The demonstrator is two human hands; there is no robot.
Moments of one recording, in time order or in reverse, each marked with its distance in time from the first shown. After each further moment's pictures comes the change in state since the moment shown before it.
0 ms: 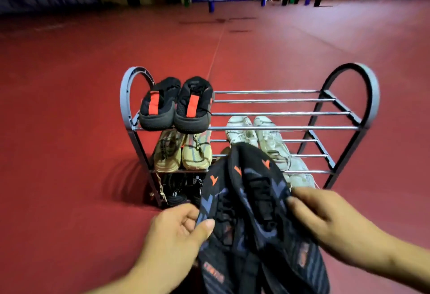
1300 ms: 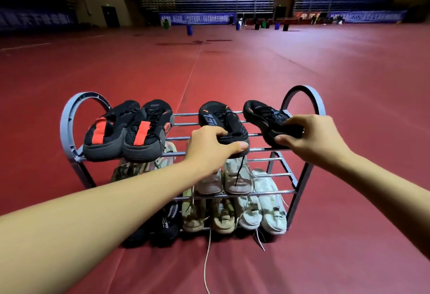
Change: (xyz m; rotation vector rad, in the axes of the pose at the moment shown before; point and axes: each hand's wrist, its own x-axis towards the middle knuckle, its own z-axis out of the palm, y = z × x) left_hand 0.181 0.139 0.103 0.280 0.057 0.290; right_hand 0.103 0.099 -0.133 -0.326 0.578 0.097
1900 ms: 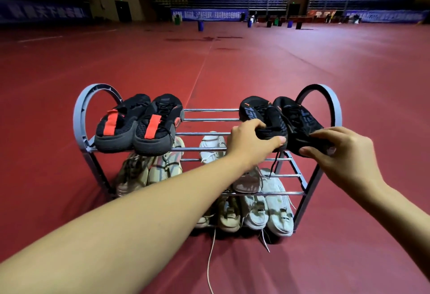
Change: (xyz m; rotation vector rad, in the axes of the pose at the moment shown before) left_hand 0.021 0.020 0.058 -0.139 -0.026 -0.022; right_hand -0.031 0.028 0.009 -0.040 0.244 -0.126
